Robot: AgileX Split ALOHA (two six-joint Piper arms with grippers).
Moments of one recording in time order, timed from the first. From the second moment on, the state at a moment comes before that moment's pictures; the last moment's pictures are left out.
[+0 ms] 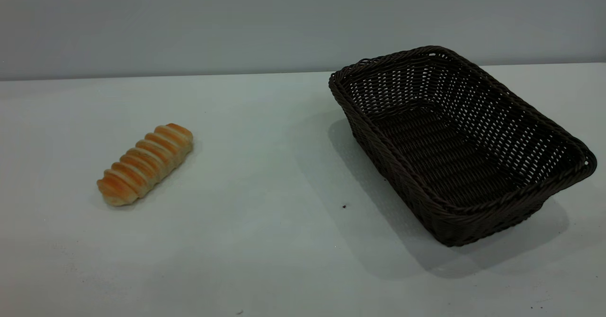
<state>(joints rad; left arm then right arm) -0.04 -0.02 -0.49 0.03 1.12 0.01 0.05 -0.02 -0.48 0.16 1.14 -0.16</state>
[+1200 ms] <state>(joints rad) -0.04 0.57 -0.65 0.07 0.80 -0.06 0.06 1.04 -0.60 0.69 0.83 -0.68</state>
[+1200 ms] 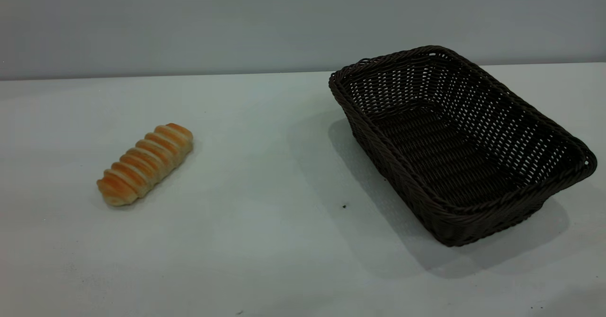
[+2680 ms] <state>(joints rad) -0.04 0.58 -0.65 0.08 0.79 -0.07 0.09 1.69 -0.62 0.82 0.22 -0.05</state>
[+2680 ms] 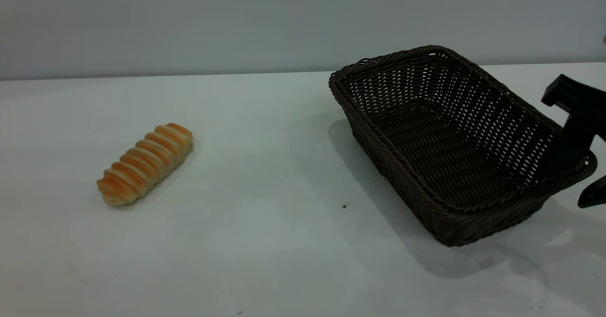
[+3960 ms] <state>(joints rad) -0.04 0.58 -0.65 0.08 0.80 -0.07 0.09 1.77 -0.67 0.93 0.17 -0.05</state>
